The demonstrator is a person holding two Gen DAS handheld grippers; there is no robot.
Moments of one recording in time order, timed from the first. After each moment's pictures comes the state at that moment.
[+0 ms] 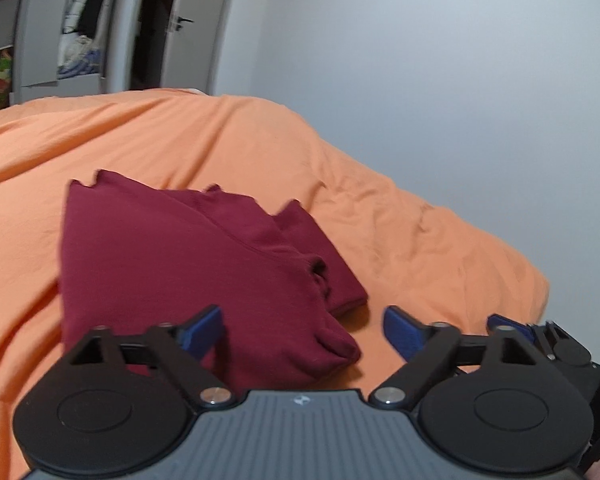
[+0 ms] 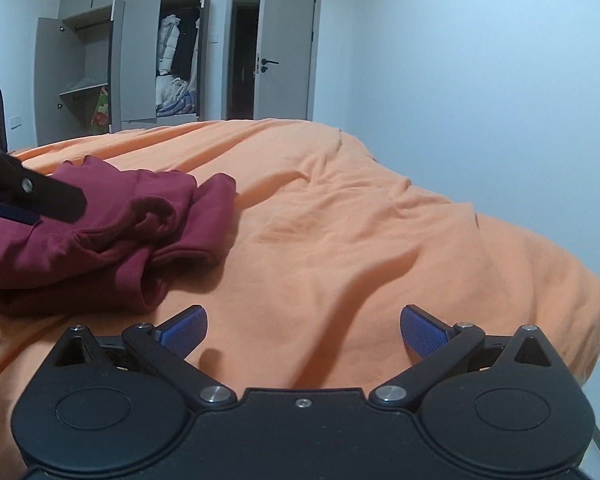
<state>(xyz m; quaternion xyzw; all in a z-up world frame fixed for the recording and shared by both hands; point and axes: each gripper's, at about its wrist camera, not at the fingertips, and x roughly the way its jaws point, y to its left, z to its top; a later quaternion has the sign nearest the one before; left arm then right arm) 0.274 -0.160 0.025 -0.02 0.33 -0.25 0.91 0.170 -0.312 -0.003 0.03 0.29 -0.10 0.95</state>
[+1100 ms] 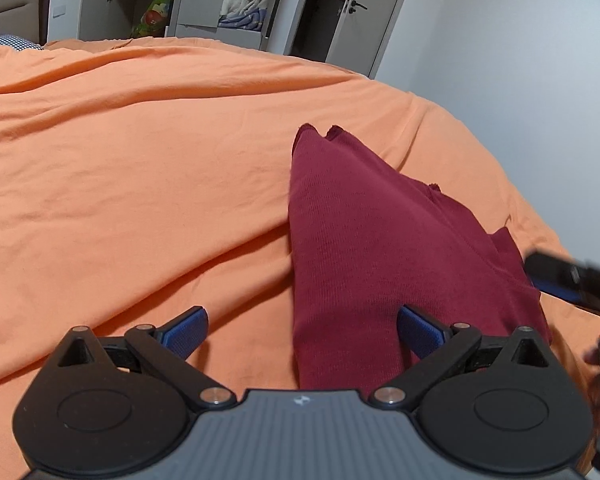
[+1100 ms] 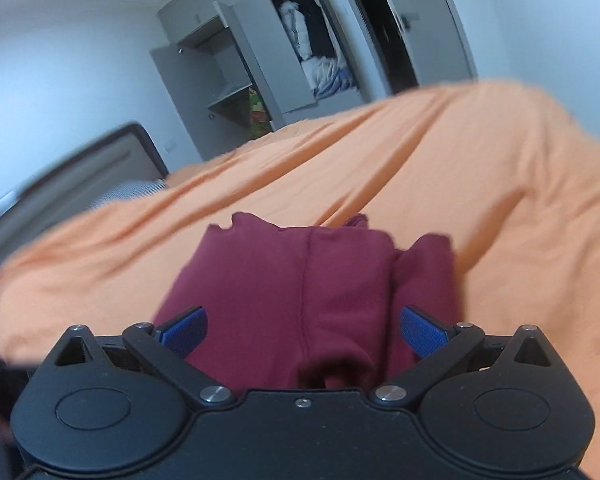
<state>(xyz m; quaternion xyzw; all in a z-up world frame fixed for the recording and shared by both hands) 0.302 -0.048 -0.011 -0.12 0.39 -0.04 0.91 0.329 -0.311 0.021 0.23 0.33 0.19 0.90</state>
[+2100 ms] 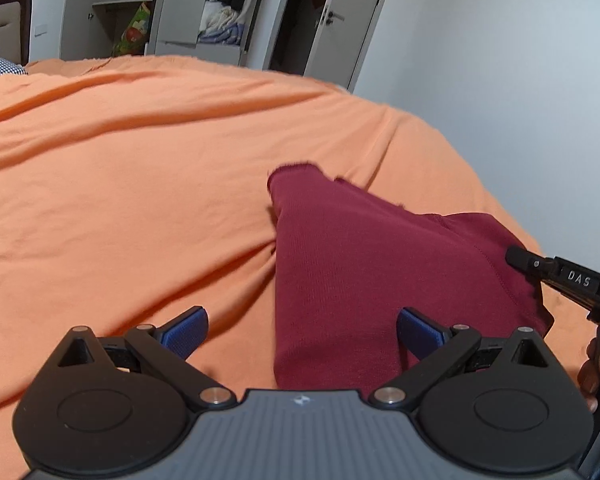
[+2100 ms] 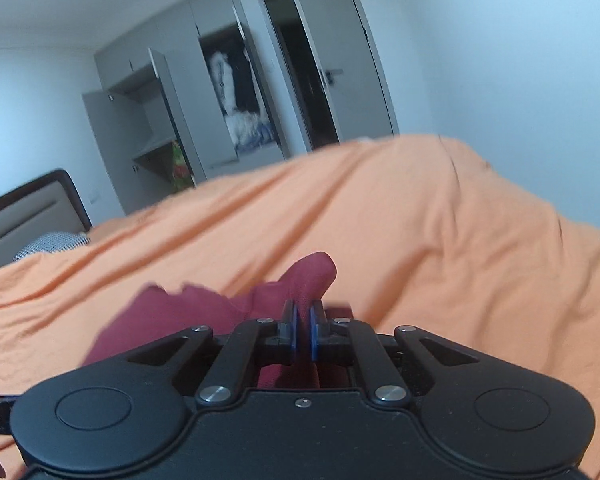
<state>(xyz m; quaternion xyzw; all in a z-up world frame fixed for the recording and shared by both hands) 0.315 -0.073 0.005 -0.10 0.37 -0.06 0.92 0.319 -0.330 0.023 0.18 0.27 0.04 0.94</state>
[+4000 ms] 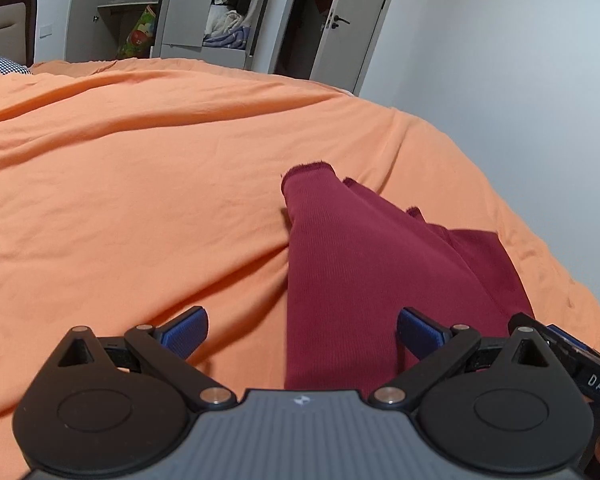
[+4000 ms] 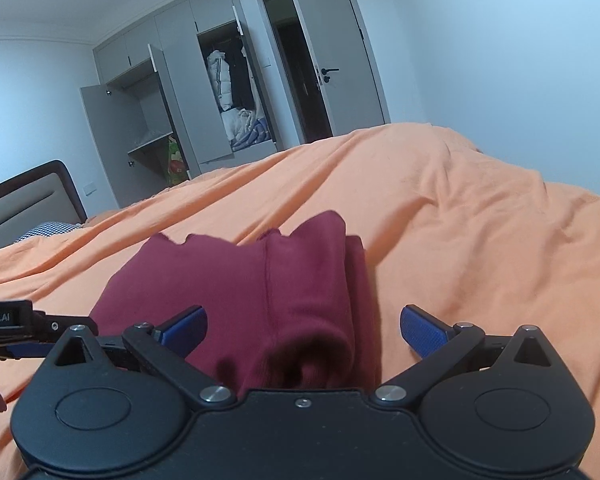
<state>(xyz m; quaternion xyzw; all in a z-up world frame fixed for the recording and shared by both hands) 0.321 -0.063 0.003 -0.11 0.36 -0.05 0.93 0.281 -0.298 -0.009 0.17 0.26 0.03 0.95</state>
